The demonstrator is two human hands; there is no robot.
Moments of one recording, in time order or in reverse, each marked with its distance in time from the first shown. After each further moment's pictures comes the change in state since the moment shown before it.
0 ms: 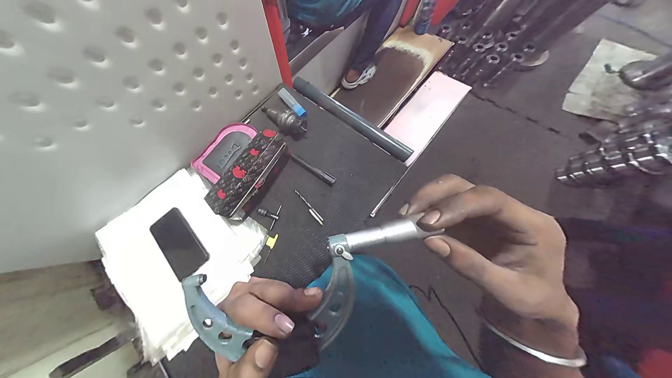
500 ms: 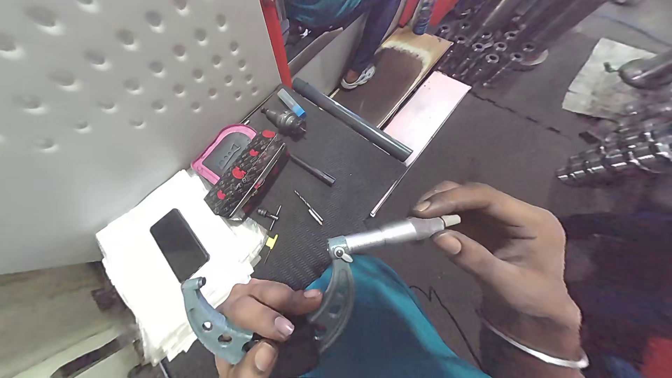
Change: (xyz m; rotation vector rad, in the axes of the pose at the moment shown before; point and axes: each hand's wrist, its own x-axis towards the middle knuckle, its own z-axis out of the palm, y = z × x) left_hand -0.001 0.000 0.001 0.003 -0.017 0.013; right_hand -0.003 -0.003 -0.001 -0.030 0.043 0.047
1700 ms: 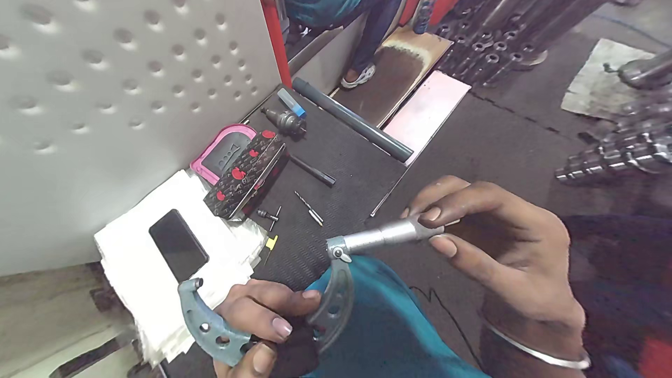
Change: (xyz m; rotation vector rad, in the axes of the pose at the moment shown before) left_hand 0.004 -0.001 -0.003 -0.008 -0.001 0.009; right_hand 0.005 0.001 -0.001 0.030 -0.028 -0.010
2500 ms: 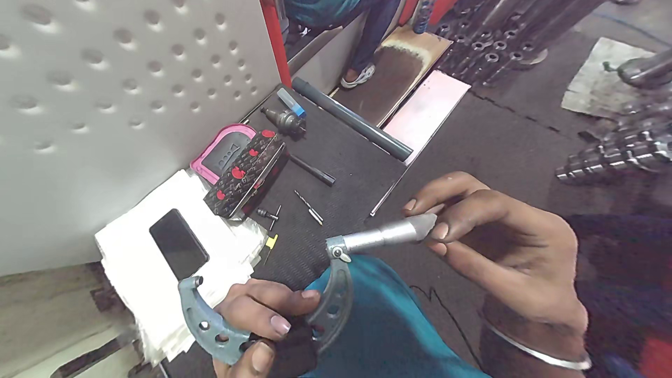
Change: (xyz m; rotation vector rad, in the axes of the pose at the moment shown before) left_hand -0.005 0.001 0.001 -0.034 0.023 -0.020; right_hand -0.003 -0.002 0.000 0.001 -0.002 -0.024
